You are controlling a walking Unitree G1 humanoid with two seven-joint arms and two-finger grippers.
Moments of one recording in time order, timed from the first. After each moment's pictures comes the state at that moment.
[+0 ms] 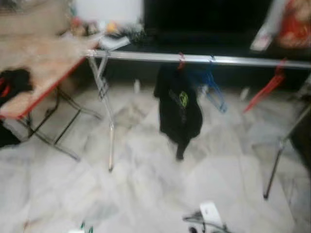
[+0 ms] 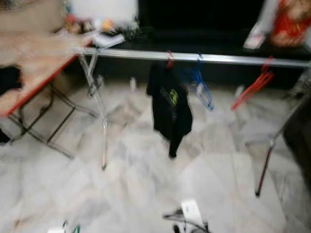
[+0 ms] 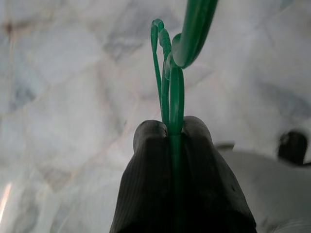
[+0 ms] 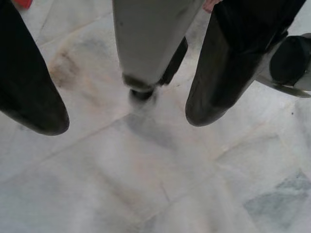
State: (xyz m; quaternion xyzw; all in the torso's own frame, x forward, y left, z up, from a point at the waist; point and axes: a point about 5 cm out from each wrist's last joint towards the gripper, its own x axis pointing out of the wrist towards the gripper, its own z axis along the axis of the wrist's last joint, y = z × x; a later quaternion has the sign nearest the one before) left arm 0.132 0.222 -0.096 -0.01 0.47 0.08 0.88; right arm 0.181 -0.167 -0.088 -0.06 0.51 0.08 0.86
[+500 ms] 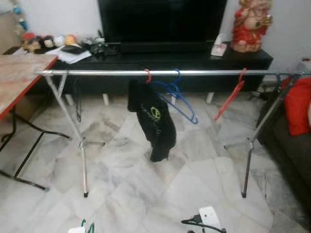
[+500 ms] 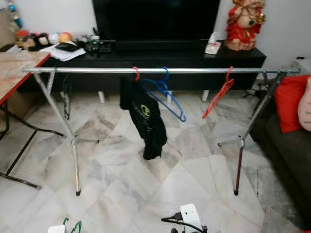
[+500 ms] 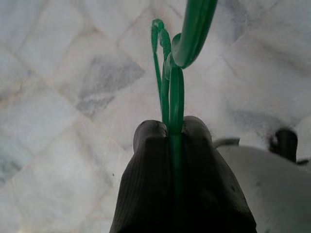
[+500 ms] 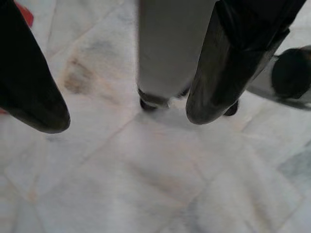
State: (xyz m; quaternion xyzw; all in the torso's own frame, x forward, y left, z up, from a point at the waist) left arm 0.133 0.224 -0.095 -0.01 0.47 0.08 0.88; right arm 0.173 -0.171 -0.092 -0.06 0.52 0.07 0.85
